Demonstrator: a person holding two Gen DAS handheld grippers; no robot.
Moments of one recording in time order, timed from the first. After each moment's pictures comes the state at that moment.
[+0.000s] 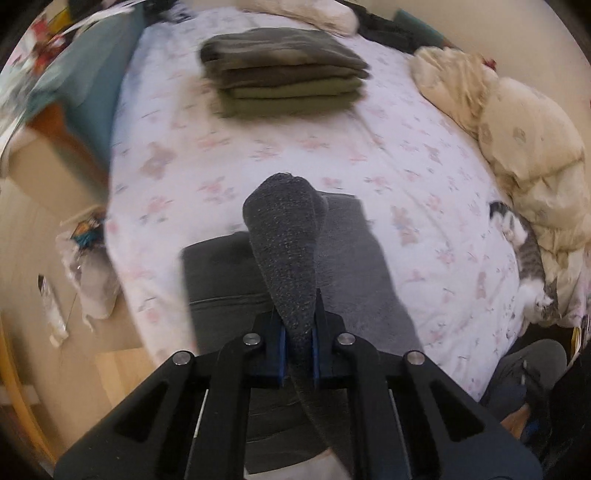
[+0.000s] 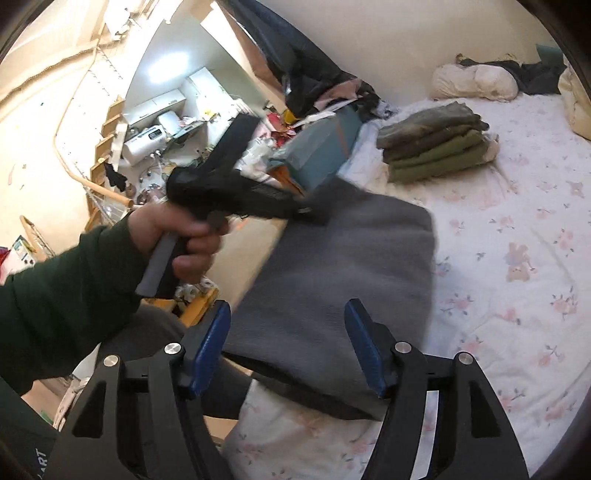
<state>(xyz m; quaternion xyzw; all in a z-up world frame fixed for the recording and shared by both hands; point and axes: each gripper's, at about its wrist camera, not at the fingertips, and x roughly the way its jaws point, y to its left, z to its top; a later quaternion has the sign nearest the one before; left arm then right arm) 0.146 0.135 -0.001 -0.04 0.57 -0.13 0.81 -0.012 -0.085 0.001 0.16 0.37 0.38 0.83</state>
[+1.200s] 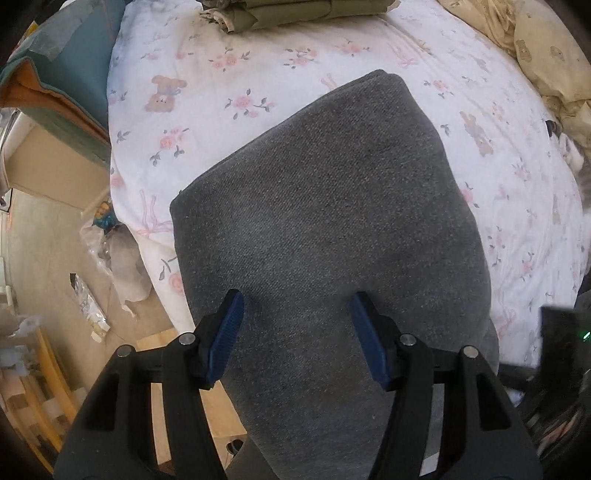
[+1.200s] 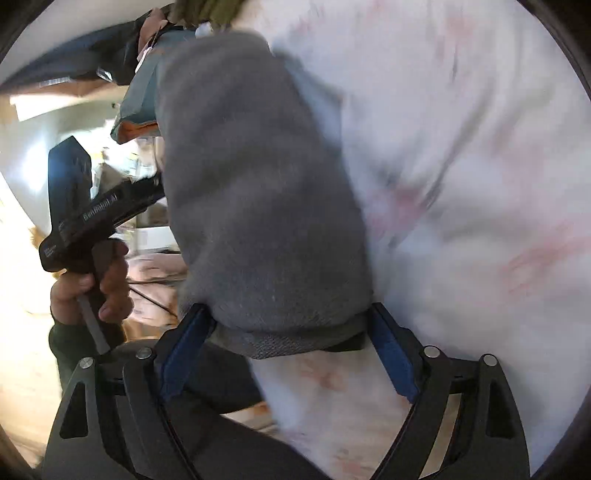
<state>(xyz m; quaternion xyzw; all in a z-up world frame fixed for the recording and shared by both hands) 0.140 0.139 -0.098 0.08 0.65 -0.10 0.75 -0.009 -0.049 -0.203 0.43 0.61 0.25 0.62</state>
